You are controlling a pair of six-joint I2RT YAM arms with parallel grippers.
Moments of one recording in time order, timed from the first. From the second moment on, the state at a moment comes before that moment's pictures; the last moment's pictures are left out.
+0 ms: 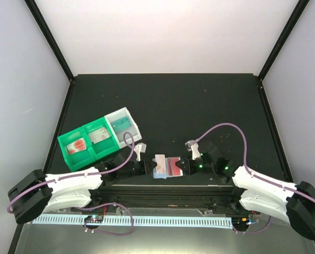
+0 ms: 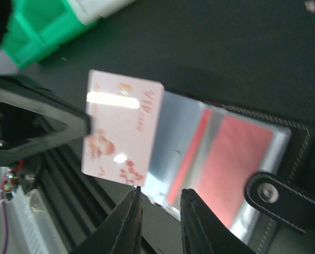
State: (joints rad) left arm -0.94 1.07 0.28 0.20 0.12 -1.05; right arm 0.81 1.00 0.34 -0.05 -0.32 0.62
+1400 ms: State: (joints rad) left arm -0.94 0.75 0.15 0.47 0.19 -1.17; right arm 0.82 0.98 0.22 0.56 -0.61 1.03
